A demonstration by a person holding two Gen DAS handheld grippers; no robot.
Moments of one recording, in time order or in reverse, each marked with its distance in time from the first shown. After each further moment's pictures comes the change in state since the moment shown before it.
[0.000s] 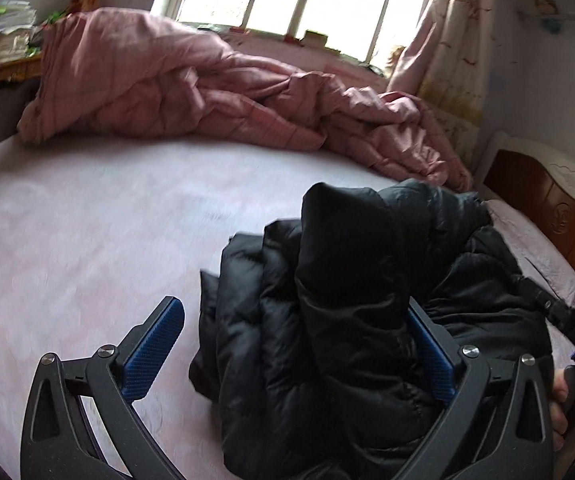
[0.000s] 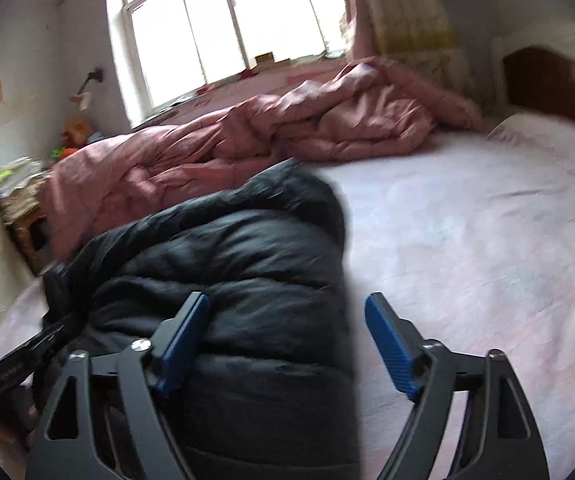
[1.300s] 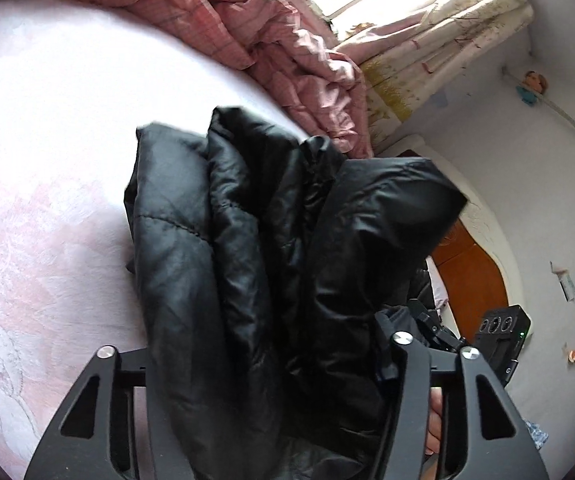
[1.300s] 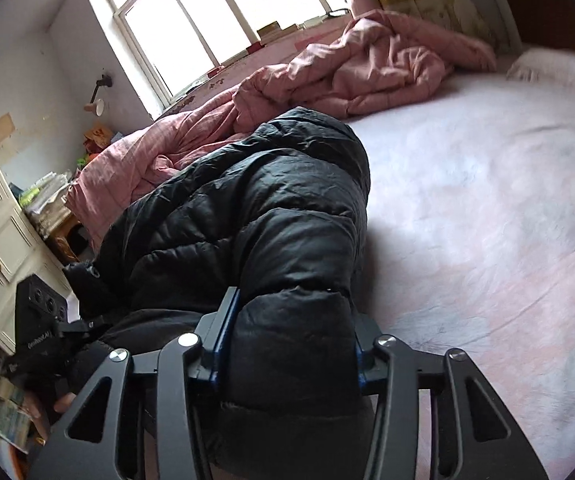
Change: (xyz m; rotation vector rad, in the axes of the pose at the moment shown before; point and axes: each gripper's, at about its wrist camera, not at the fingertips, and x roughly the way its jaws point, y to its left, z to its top) left arm 0.024 0.013 0.001 -0.281 0.276 -0.548; right arm 0.001 -0.026 -0.012 0.126 0.154 0.225
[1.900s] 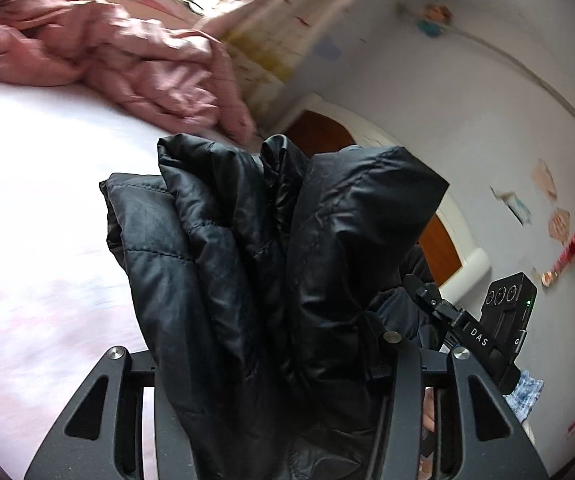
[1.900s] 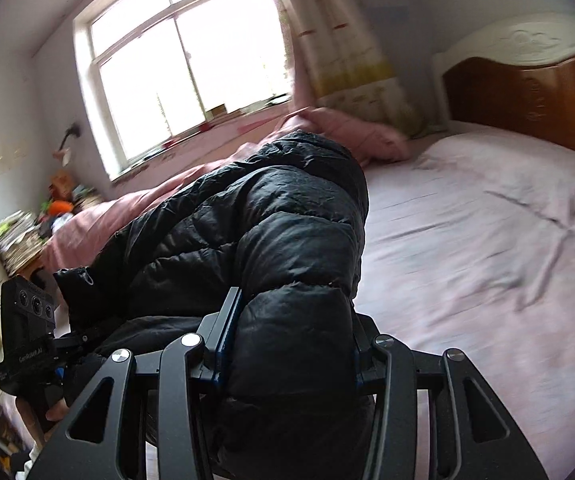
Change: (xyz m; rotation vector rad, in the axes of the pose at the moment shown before) left arm 0.087 -0.208 -0.028 0.268 0.079 -0.233; right arm -0.210 -0.083 0.062 -0.006 -0.232 -0.234
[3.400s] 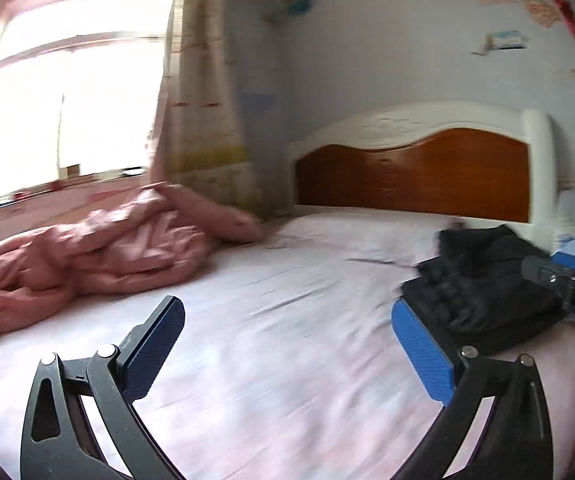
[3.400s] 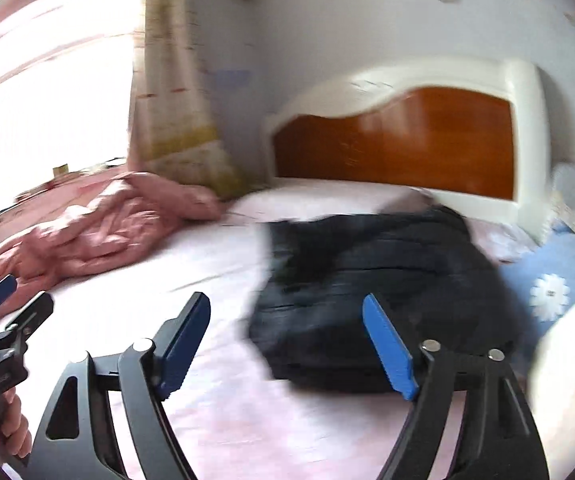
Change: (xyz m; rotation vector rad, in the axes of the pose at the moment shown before) left arm 0.119 -0.146 -0.045 0.729 -0.281 0.418; right arm -0.081 -0.105 -0.029 0.044 -0.260 -0.556
